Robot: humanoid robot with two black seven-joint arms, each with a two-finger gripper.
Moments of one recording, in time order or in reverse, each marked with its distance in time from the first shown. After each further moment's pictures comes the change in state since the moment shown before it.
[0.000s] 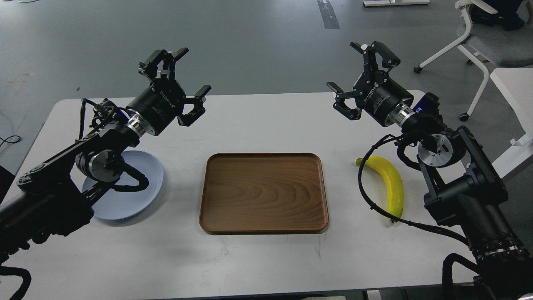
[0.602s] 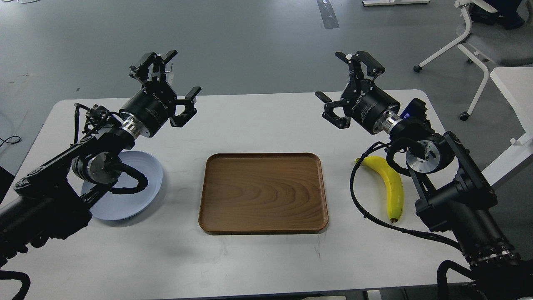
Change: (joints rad) left arm 0.017 0.009 -0.030 0.004 -0.001 0.071 -0.005; right arm -0.025 0.028 -0.030 0.028 -0.033 -0.021 -0.002
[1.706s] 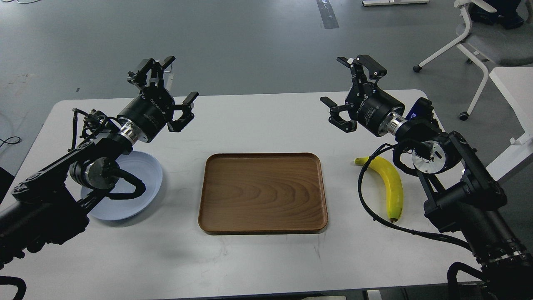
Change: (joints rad) left arm 0.021 0.008 0.007 -0.006 0.012 -0.044 -0.017; right arm 0.006 -0.097 -0.110 0.029 -0.020 -0.085 -0.025
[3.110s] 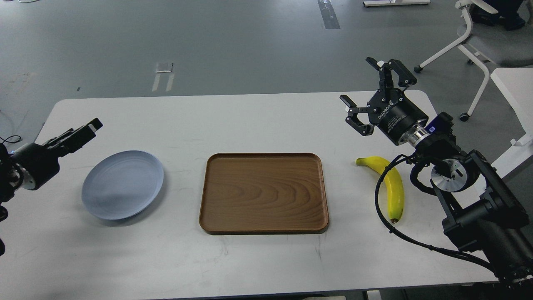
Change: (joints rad) left arm 0.078 0.581 0.408 -0.065 1.014 0.543 -0.145; right arm -0.125 -0.048 0.060 0.056 0.152 0.106 0.170
